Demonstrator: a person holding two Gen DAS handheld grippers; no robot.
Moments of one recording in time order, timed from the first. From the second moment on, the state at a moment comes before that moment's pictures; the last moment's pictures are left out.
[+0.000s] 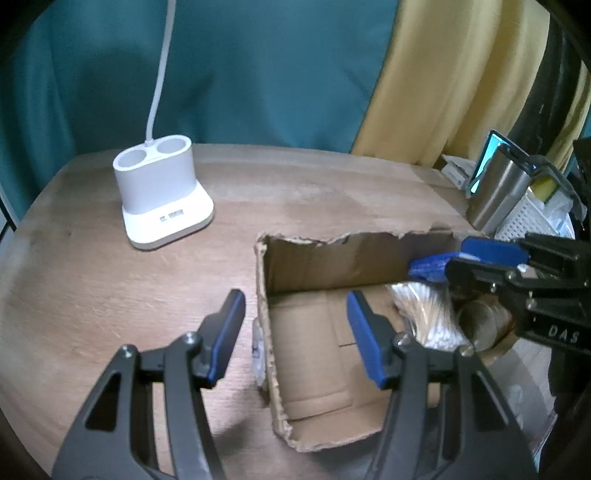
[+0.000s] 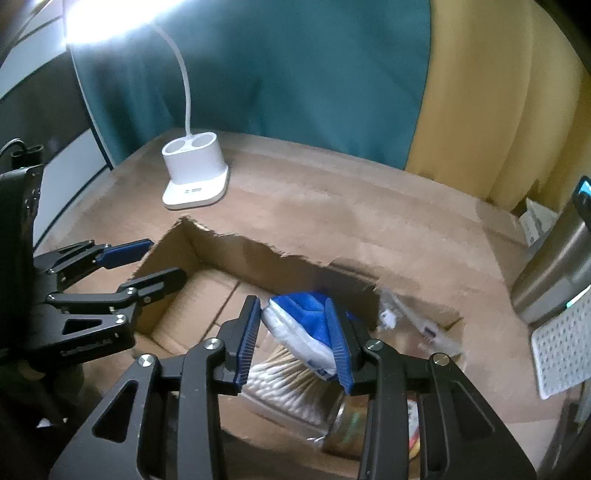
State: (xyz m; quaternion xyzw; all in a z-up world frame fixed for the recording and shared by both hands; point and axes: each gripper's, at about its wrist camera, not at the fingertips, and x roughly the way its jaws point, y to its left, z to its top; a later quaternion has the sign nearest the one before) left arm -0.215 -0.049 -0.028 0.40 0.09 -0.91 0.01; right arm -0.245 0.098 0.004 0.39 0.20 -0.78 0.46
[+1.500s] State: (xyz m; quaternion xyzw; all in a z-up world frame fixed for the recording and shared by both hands) left arm -0.206 -0.045 -0.021 0.39 0.08 -0.92 0.03; right arm -0.275 0.122 0.001 0.35 0.19 -0.84 0.37
